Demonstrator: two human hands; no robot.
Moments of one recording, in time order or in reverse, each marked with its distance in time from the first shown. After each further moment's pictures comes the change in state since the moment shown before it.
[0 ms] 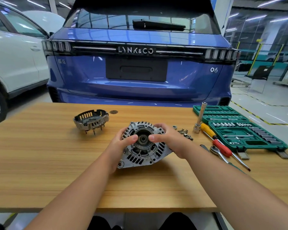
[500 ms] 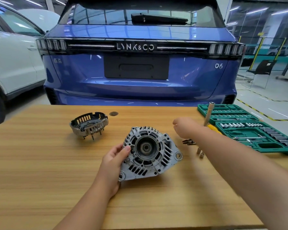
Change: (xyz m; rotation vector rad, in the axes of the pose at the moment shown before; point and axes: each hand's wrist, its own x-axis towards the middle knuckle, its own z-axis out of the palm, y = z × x) left_hand 0.010 -0.037 -0.007 -0.441 0.100 -0.016; right_hand 0.094 0.008 -0.070 -1.136 0.223 0.193
